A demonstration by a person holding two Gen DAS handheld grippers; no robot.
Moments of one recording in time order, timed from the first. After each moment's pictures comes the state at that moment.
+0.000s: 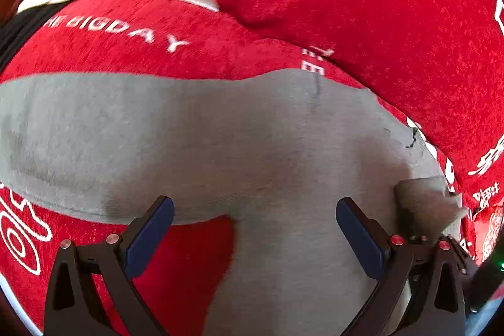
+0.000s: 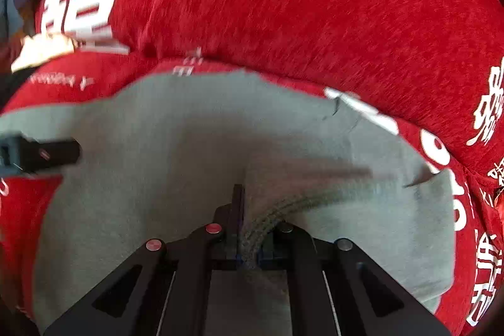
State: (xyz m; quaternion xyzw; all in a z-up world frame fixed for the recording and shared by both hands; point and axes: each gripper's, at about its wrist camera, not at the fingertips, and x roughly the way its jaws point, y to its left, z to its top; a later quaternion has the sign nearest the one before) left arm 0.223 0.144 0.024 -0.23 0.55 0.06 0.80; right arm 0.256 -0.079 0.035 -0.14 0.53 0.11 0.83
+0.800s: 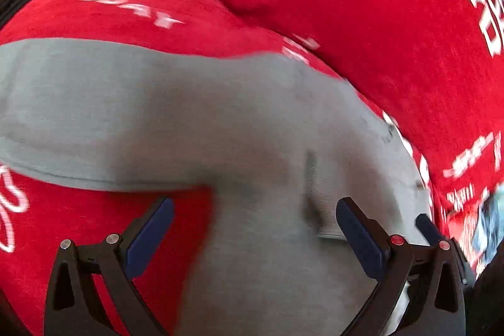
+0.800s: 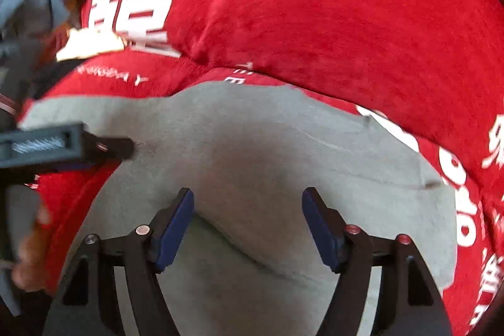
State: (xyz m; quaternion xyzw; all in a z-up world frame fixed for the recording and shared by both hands) left arm 0.205 0.119 0.011 -0.28 0.55 0.00 0.79; right arm 0.224 -0.091 0.080 -0.11 0.50 0.20 0.83
